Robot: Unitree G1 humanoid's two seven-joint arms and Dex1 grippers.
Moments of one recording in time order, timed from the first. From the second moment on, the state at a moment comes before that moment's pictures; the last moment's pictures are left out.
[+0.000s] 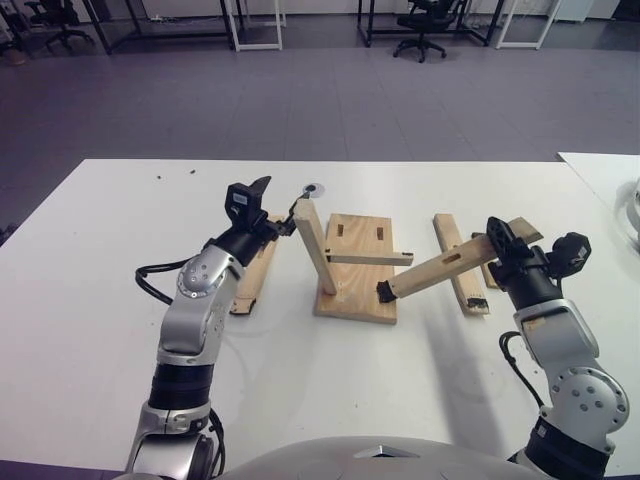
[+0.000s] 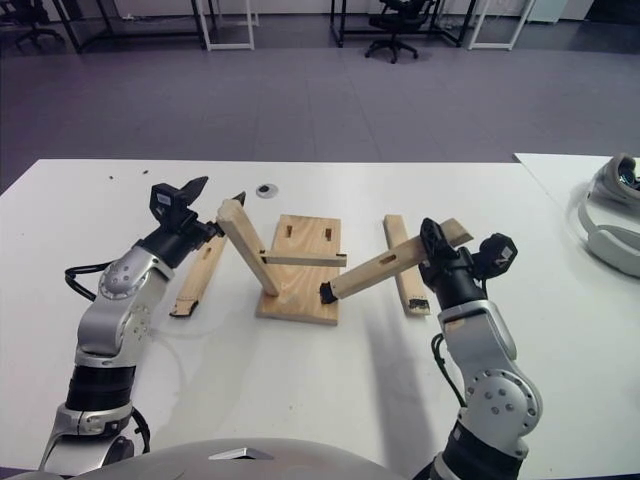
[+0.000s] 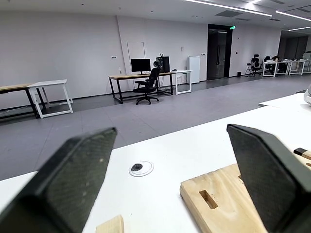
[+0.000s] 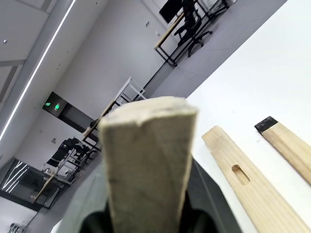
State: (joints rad) left arm -0.21 0.21 0.02 -0.25 -0.27 0.28 -0.37; right arm 0.04 -0.03 -0.48 -0.57 1.09 0.69 -0.22
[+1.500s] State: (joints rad) left arm -0.32 0.10 0.00 -0.61 -0.30 0.53 -0.11; right arm -0.02 -0.29 -0.18 -0.72 0.63 0.65 0.04
